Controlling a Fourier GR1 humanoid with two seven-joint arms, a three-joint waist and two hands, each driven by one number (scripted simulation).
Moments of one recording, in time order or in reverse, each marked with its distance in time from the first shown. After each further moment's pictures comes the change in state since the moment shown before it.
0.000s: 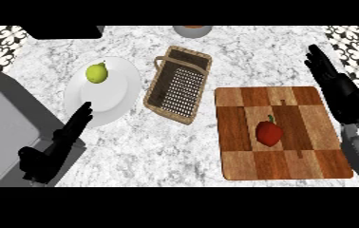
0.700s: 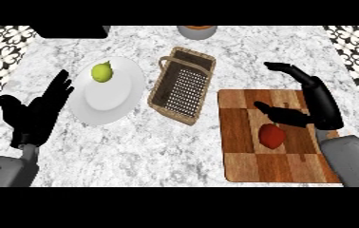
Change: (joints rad) left arm -0.187 -0.022 0.155 0.076 0.052 0.113 0.200; right arm -0.012 0.088 0.084 -0.037 0.285 -0.102 -0.349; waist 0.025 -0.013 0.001
